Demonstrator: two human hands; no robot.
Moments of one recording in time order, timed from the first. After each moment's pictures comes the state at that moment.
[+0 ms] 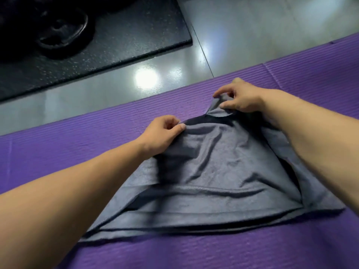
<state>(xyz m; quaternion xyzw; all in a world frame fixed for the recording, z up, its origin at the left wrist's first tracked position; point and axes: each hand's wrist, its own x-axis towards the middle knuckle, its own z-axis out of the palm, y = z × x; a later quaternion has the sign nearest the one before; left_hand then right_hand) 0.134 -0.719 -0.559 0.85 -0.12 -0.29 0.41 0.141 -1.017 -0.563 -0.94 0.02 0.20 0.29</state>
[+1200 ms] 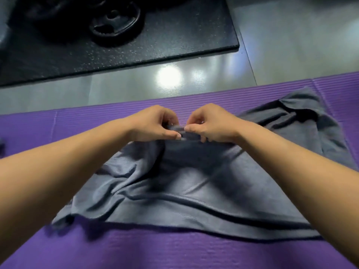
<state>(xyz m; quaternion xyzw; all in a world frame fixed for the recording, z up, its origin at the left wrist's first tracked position) 0.177 -0.598 -0.501 0.86 -0.28 -0.32 0.27 0.124 -0.815 -0.511 -0.88 -0.07 0.21 0.42</state>
